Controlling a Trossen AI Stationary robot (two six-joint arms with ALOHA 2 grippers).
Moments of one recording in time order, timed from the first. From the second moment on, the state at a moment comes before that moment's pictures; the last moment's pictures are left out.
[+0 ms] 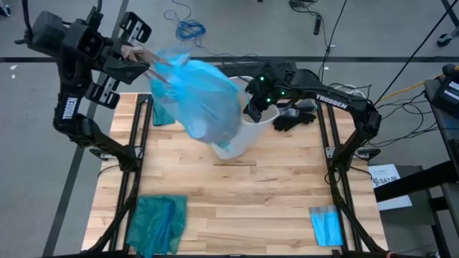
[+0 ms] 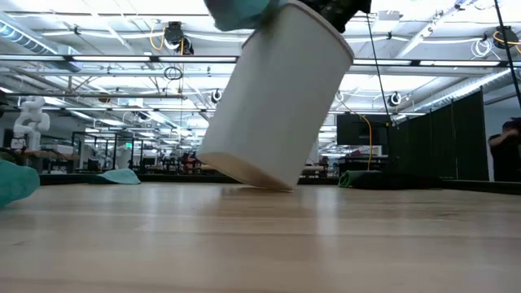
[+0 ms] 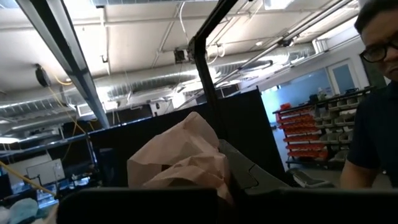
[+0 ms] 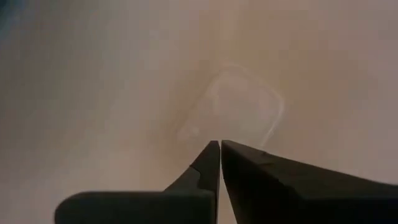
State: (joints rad) left arm 0.38 1.44 2.36 -0.31 0.83 -0.10; right arm -0.46 1.65 1.64 -0.85 -0.38 0.19
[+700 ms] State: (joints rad) left arm 0.38 1.44 2.36 -0.38 0.83 -0.06; right arm -0.31 1.65 1.64 -1.07 -0.08 0.20
